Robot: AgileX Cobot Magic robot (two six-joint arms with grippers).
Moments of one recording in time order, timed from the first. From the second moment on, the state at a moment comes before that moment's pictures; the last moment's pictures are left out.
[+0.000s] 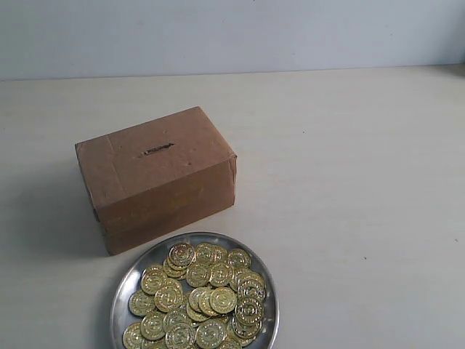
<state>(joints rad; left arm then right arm) 0.19 0.00 0.00 -0.04 0.13 0.97 -0.02 0.00 -0.05 -0.02 -0.18 -0.41</state>
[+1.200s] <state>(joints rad) 0.04 0.00 0.00 -0.04 0.37 0.97 -0.02 0.00 -0.01 -0.06 0.13 -0.41</state>
